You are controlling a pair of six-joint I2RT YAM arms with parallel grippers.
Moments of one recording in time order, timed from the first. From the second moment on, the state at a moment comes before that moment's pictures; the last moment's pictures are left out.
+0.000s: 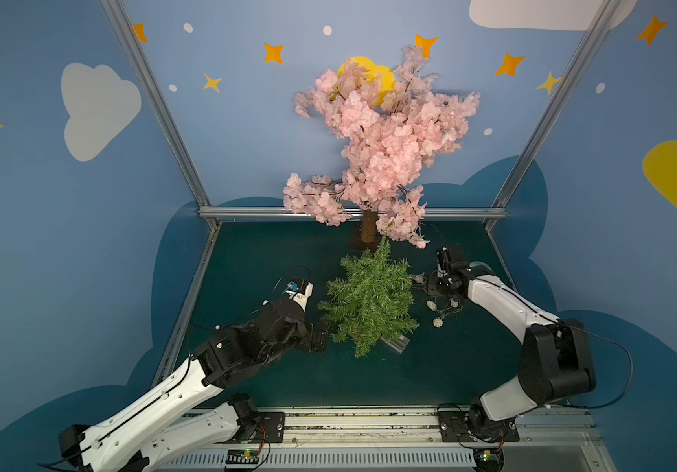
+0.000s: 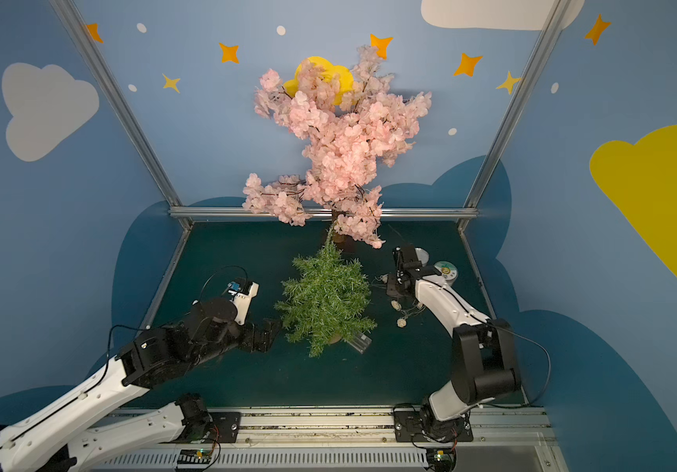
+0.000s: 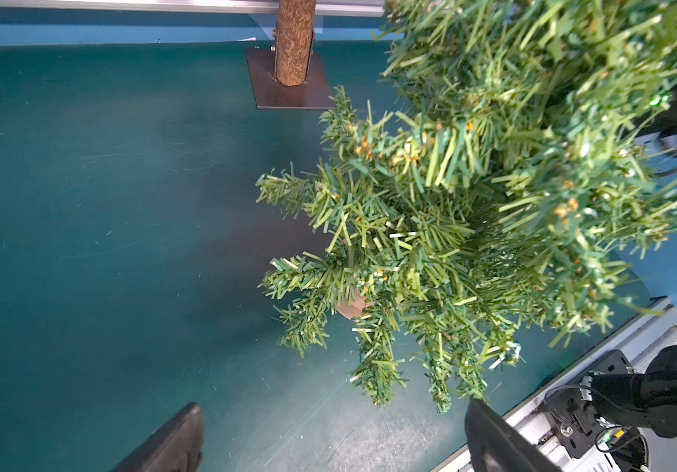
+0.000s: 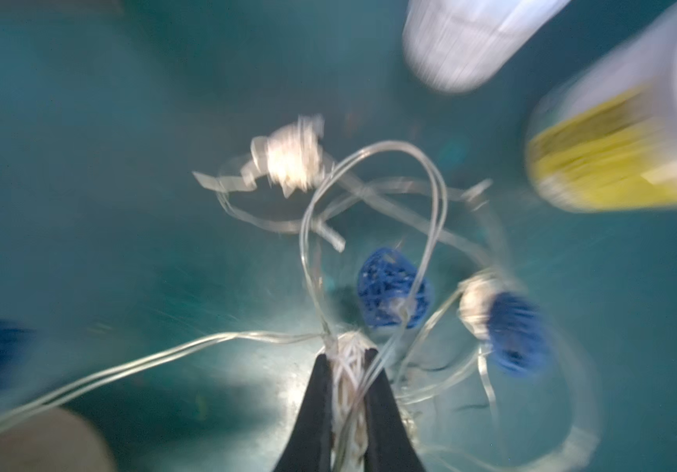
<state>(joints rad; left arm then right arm) -0.90 0.84 0.99 -0.85 -0.24 -0.52 0.26 1.48 1.08 -0.59 0.13 0.32</state>
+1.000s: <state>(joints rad) -0.88 0.80 0.98 -0.89 -0.28 -0.53 0.14 1.18 1.18 -0.80 0.11 0.35</state>
